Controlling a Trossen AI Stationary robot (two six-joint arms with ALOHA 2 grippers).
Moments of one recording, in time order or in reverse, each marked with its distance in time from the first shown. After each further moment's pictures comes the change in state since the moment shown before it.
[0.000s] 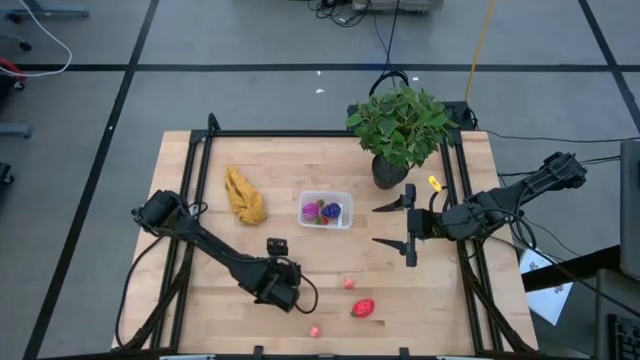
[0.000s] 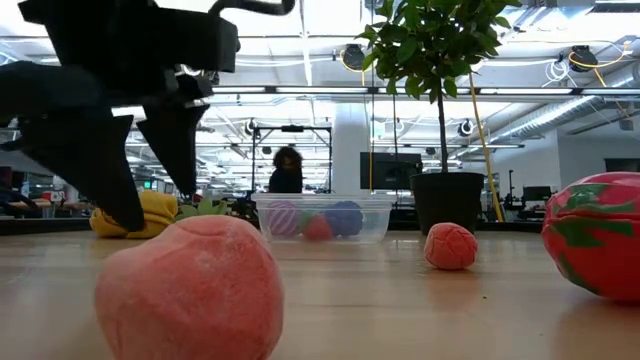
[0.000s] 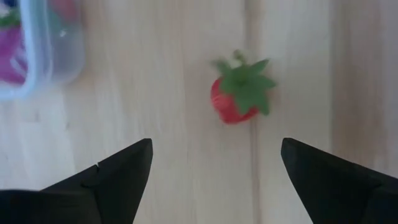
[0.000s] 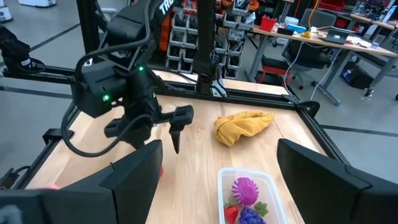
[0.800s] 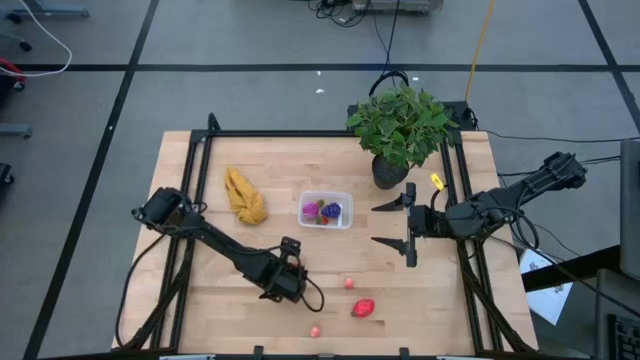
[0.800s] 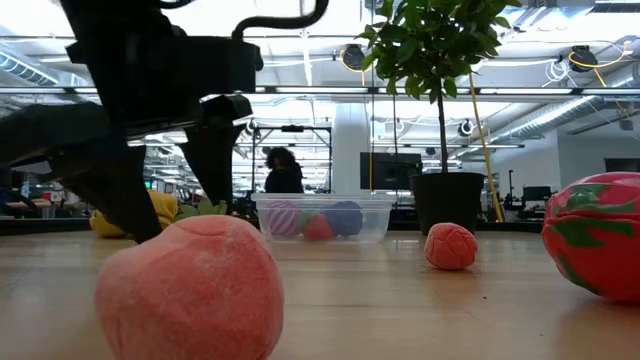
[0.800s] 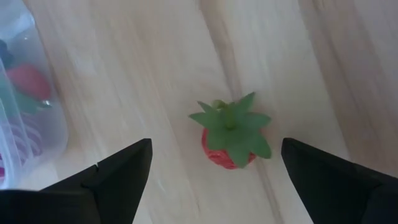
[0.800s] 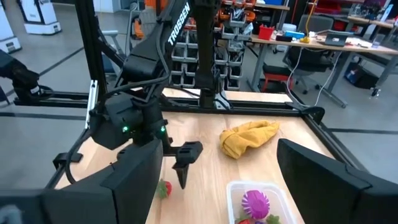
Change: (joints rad) left arm 0.069 0.000 -0.070 0.207 0.050 0.360; right arm 0.000 0.000 0.000 0.067 0.000 0.047
